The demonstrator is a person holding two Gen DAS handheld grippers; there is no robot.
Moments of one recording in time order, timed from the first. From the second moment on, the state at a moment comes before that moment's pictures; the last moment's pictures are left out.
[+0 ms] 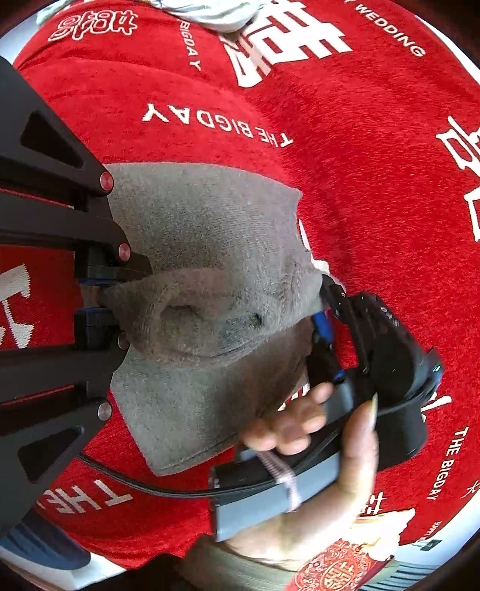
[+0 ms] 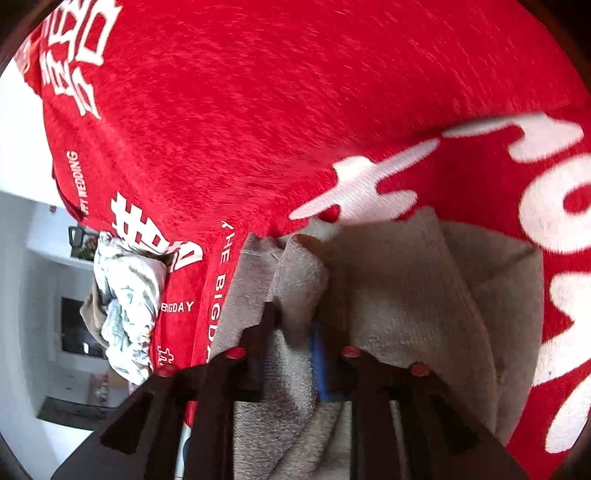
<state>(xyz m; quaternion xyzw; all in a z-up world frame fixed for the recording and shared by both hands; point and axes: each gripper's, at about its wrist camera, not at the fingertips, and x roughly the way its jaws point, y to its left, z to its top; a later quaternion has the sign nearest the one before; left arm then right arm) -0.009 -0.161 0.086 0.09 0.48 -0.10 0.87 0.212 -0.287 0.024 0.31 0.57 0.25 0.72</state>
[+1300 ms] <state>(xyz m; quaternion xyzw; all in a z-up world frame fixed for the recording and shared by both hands) -0.015 -0.251 0.092 0.16 0.46 -0.13 0.87 0.185 -0.325 0.079 0.15 0.51 0.31 0.79</state>
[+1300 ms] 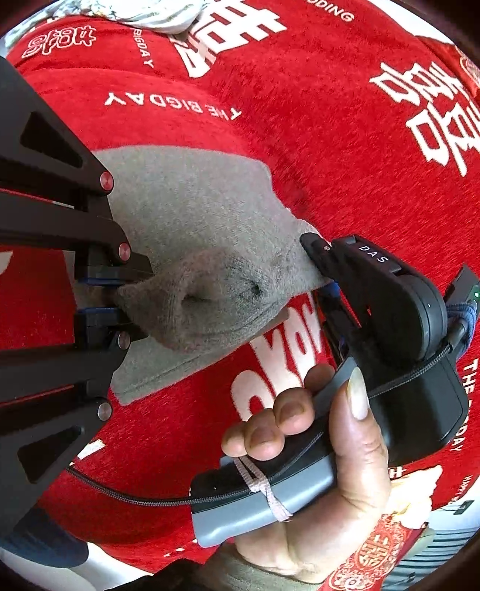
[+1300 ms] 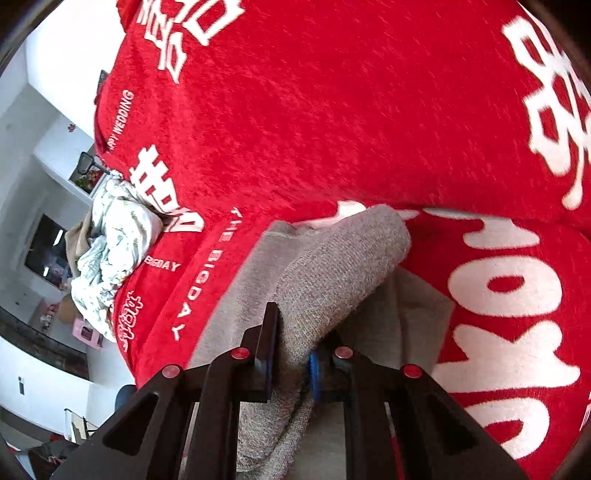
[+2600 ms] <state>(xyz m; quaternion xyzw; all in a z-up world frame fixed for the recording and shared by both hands) 0.004 -0.236 0.050 0.05 0.53 -0.17 0.83 0.148 -0.372 0.052 0.17 0.50 0.21 0.82</state>
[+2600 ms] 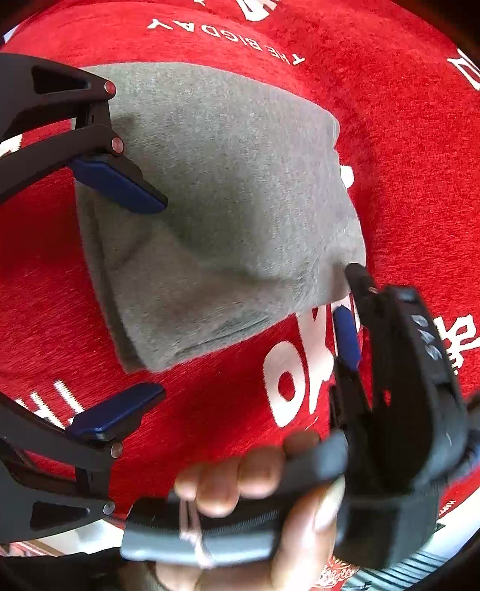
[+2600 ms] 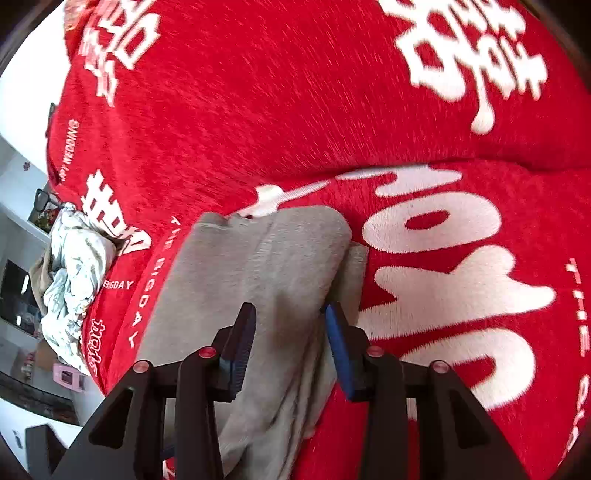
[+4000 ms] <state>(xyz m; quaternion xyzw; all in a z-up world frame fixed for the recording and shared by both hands) 0.157 -0.103 0.023 0.00 0.58 -0.03 0.81 0.165 -0.331 0.022 0.18 0.52 0.21 0.81</state>
